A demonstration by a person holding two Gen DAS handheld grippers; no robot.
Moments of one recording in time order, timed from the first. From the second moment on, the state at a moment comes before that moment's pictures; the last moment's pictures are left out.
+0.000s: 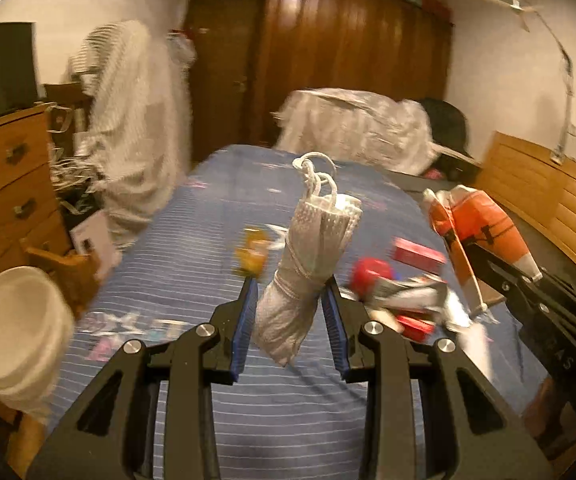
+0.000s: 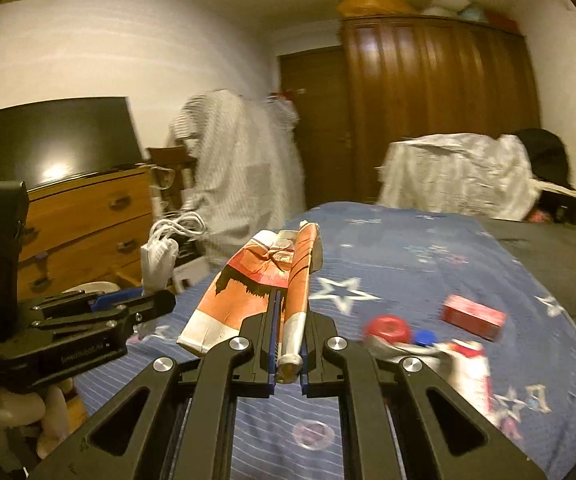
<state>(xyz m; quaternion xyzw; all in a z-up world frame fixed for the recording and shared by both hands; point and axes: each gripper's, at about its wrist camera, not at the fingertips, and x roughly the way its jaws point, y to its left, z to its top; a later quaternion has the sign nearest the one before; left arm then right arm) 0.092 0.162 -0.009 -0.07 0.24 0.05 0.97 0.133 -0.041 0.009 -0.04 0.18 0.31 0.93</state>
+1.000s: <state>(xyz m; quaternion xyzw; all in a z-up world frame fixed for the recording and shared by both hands) 0.002 0.426 -0.002 -0.14 0.25 0.27 0.92 0.134 0.346 0.023 -0.14 0.24 0.52 0.80</state>
